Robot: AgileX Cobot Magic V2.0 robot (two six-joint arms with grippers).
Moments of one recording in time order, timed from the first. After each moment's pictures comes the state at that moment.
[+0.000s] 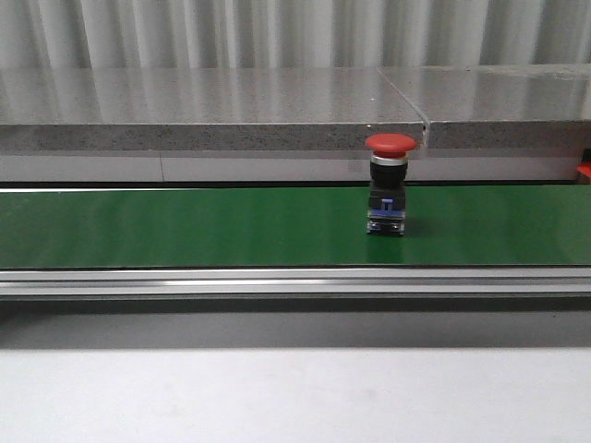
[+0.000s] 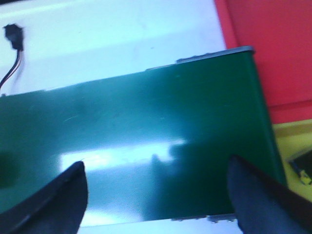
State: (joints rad) left arm -0.20 0.26 -0.56 -0.06 0.81 0.04; right arm -0.13 1.28 -1.03 0.14 0.75 0.01
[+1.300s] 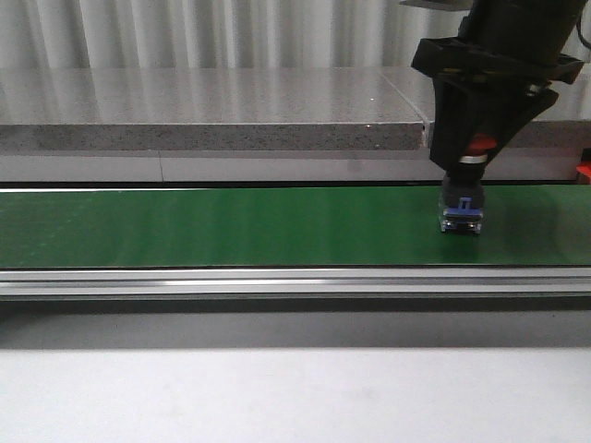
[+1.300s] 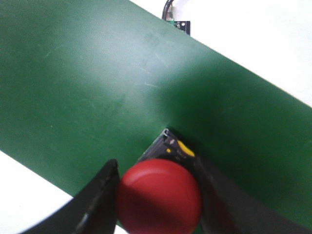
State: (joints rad) left arm -0.20 0.26 -0.56 -0.06 0.81 0.04; right arm 0.25 1.73 -1.40 0.19 0.99 -0.28
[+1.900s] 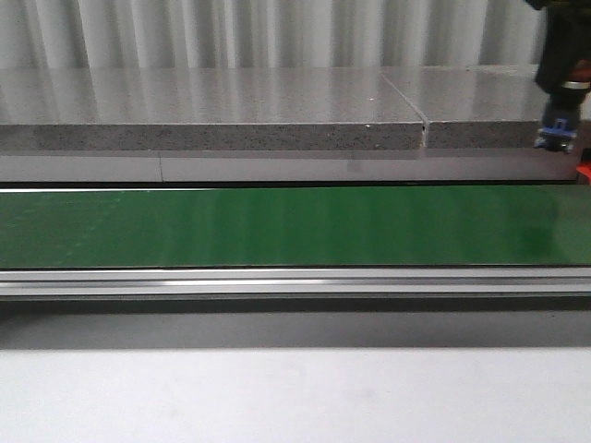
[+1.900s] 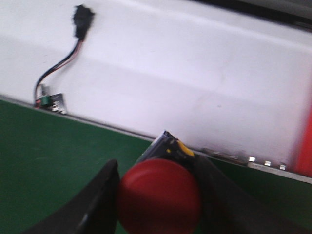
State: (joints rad) left arm -0.20 0.26 -0.56 -0.06 0.81 0.04; right arm -0.04 1.68 -1.47 0.19 0.89 -0.28
